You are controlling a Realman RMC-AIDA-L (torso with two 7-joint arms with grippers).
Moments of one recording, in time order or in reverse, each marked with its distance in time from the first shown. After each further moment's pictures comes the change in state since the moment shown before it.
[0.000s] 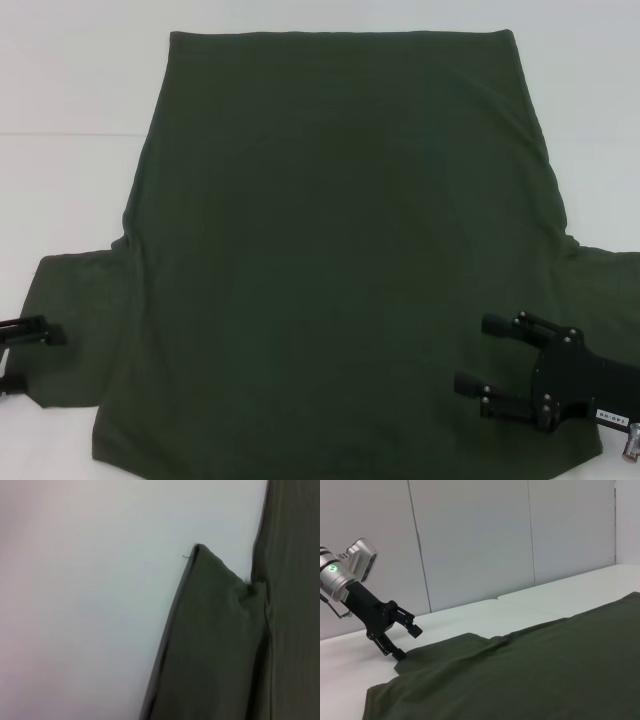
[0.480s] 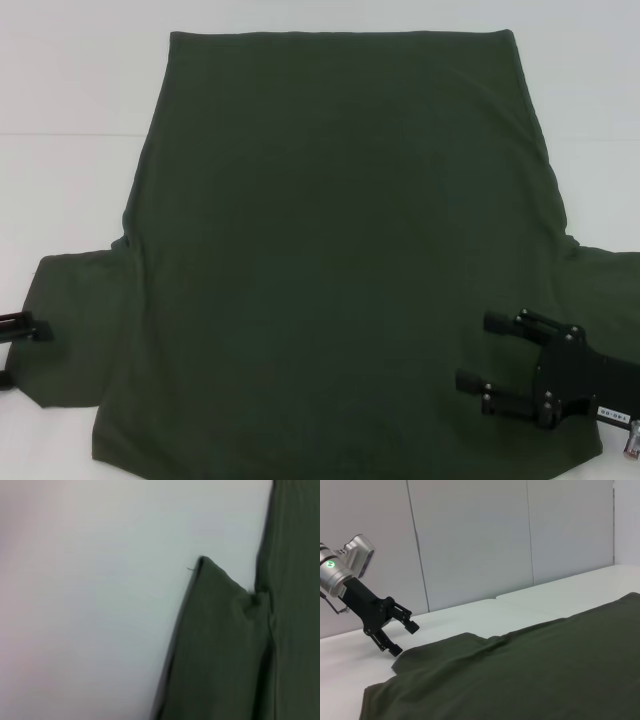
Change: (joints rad) left arm 0.000 0.013 -0.006 0.017 0.010 0.006 -0.016; right arm -0.001 -0.001 0.000 -0.007 0.001 0.003 0.000
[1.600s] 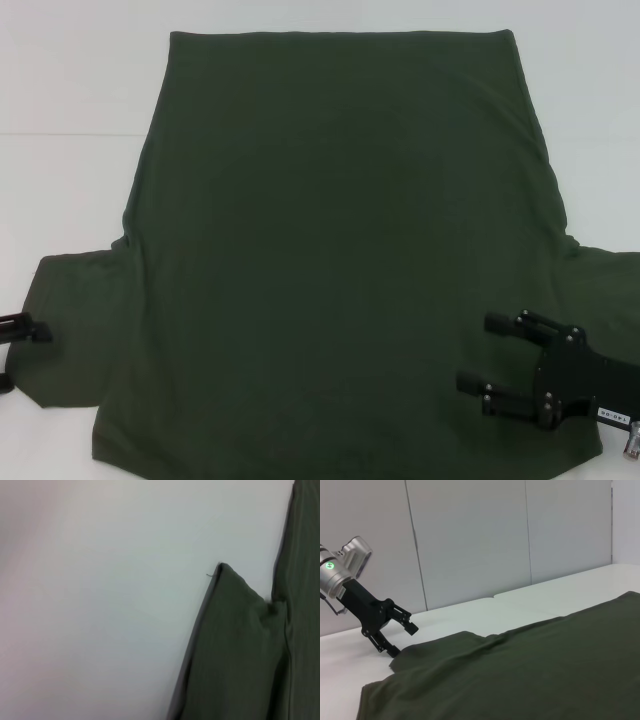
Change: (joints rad) left arm 0.001 -0.001 0.005 -0.023 0.003 -0.044 -0.028; right arm -0.004 0.002 0.000 -0.004 -0.001 0.006 0.000
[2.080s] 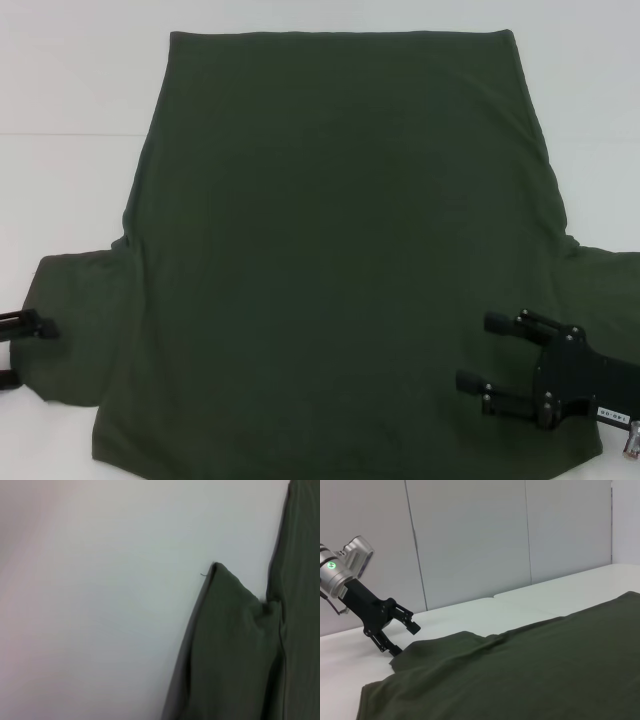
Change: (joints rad) left arm -0.007 0.001 0.002 -0.016 -0.008 -0.004 0.001; right arm 0.001 0.000 0.000 0.000 0.000 0.000 0.000
